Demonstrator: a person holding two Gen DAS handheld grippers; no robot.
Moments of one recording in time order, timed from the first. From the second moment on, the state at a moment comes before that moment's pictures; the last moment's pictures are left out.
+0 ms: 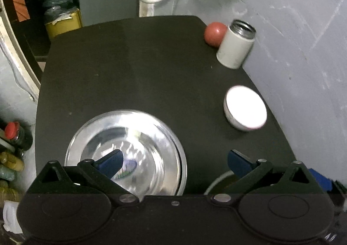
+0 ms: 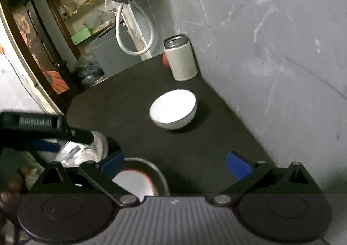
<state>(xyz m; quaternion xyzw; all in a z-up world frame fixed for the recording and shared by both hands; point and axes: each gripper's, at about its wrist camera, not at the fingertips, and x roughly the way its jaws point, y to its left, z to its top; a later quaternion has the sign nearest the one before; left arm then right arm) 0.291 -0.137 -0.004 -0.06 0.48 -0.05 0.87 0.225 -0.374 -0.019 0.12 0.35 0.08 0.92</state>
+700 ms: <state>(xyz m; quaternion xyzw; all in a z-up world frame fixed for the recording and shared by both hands) 0.411 -0.208 -0.039 -0.05 0.50 -0.11 0.86 0.316 -0.366 -0.045 0.12 0.35 0.03 0.93</state>
